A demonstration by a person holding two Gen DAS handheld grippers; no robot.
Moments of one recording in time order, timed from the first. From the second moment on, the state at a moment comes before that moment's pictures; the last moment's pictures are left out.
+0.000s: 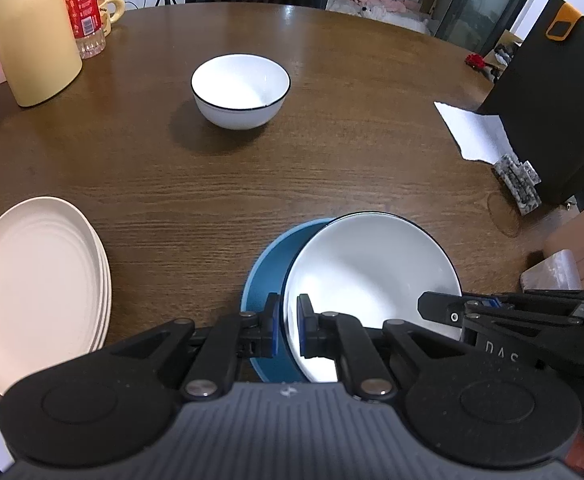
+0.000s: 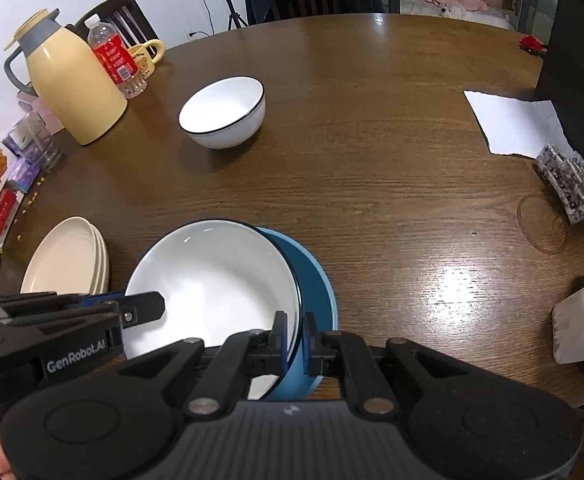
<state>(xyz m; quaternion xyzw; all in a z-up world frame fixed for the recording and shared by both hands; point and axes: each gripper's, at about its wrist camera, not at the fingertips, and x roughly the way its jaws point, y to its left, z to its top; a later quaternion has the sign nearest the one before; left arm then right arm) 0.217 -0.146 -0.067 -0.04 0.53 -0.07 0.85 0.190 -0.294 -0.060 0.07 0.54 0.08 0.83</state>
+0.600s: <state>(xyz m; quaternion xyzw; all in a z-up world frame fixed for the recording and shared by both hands) 0.226 -0.149 -0.090 -0.02 0.55 -0.07 0.83 0.201 -0.290 -0.082 0.06 0.56 0.09 0.82</state>
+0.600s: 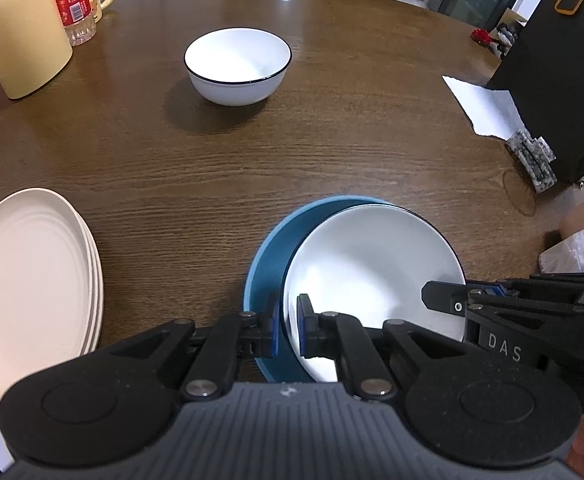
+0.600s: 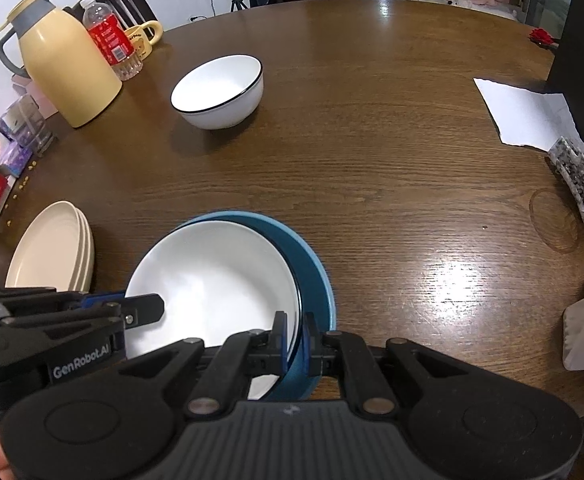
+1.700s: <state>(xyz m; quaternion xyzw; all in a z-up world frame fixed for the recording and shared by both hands) 0.239 -0.159 -0.107 0.02 0.58 -0.05 0.81 0.215 -0.285 -0.101 0.05 0.58 0.08 0.81</state>
